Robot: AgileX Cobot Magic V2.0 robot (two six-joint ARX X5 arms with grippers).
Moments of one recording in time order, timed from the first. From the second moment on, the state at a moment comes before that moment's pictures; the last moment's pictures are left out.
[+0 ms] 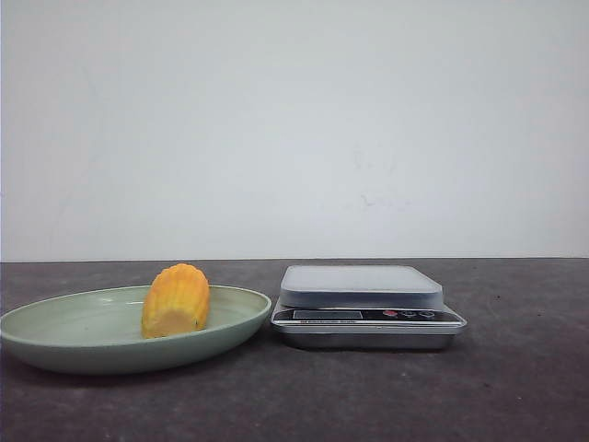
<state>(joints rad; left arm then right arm) -0.01 0.57 1.17 -1.00 0.31 -0.26 -0.05 0.29 0.93 -0.63 -0.26 0.23</state>
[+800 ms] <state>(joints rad) -0.29 1.43 1.12 -0.82 0.34 -0.31 -0.05 0.32 0.90 -0.93 -0.16 0.31</state>
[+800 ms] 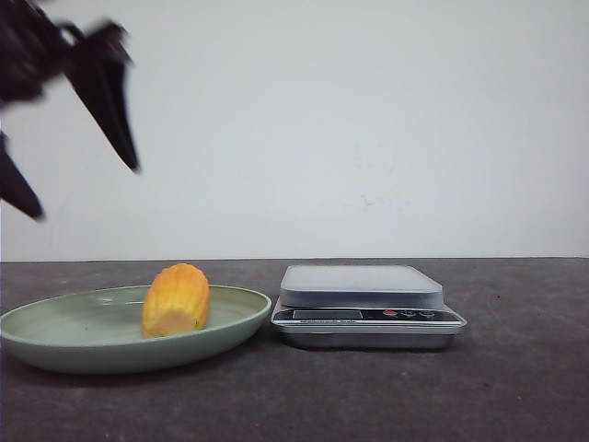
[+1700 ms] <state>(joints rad) -0.49 1.70 1.12 -0.58 0.33 -0.36 -0.05 0.32 0.90 -1.06 -0.21 0.33</state>
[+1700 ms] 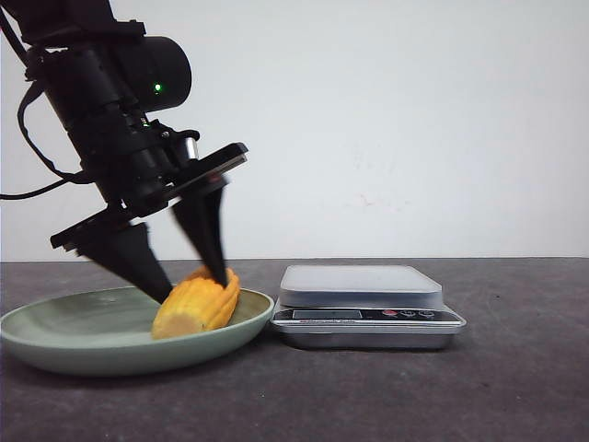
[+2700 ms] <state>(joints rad) -0.60 1.74 1.62 -0.57 0.44 -0.46 -0.05 0.32 0.90 -1.04 -0.21 0.27</state>
